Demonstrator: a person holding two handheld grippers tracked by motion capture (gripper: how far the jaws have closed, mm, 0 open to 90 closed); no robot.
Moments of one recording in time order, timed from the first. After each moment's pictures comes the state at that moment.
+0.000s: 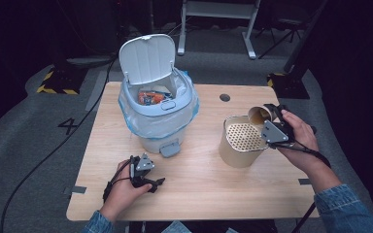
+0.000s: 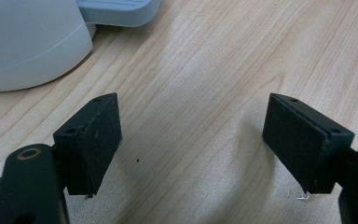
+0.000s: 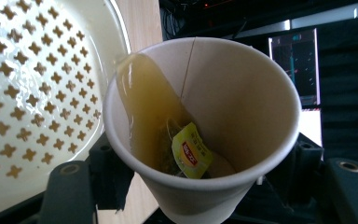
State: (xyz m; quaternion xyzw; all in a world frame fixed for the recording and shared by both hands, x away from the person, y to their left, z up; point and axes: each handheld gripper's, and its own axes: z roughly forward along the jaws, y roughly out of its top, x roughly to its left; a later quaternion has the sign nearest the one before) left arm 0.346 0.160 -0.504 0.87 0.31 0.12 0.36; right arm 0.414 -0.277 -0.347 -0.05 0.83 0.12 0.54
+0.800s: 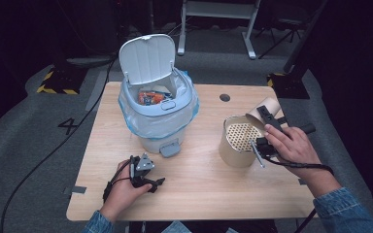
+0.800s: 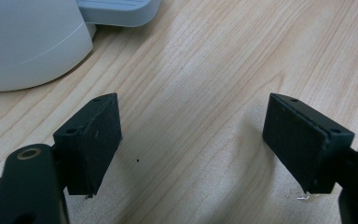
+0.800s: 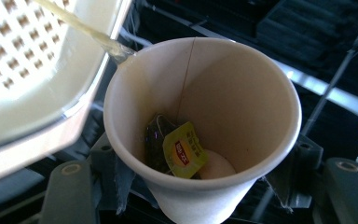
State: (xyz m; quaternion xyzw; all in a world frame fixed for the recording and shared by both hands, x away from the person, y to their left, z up) left arm 0.346 0.160 -0.504 0.87 0.31 0.12 0.36; right arm 0.387 -0.248 -0.366 -0.23 0.71 -0.10 0.65
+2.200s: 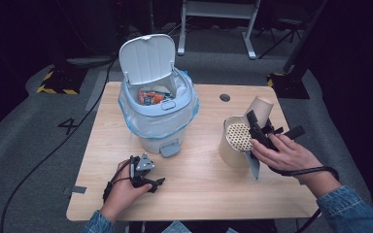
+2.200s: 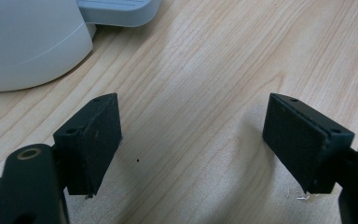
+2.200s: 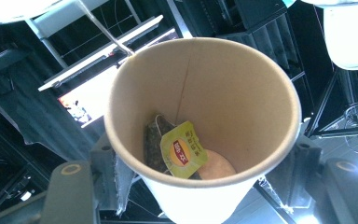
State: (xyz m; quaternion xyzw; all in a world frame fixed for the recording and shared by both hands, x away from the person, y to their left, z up) left arm 0.346 0.160 -0.504 0.87 0.31 0.12 0.36; right arm 0.375 -0.231 -0.388 -0.41 0.53 -0.31 0.67
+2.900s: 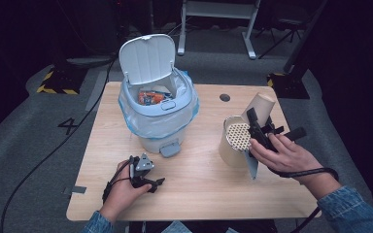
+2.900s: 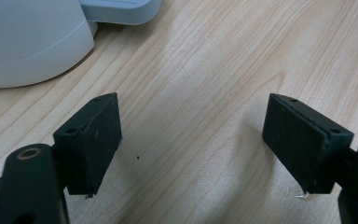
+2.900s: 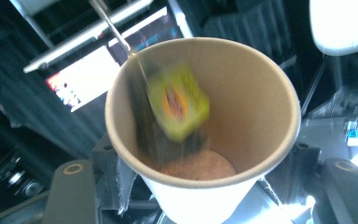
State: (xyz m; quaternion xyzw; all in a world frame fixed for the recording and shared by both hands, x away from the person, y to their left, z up) left arm 0.345 0.161 -0.504 0.87 0.31 0.12 0.36; right arm 0.369 -0.223 -0.376 -0.39 0.51 -0.34 0.69
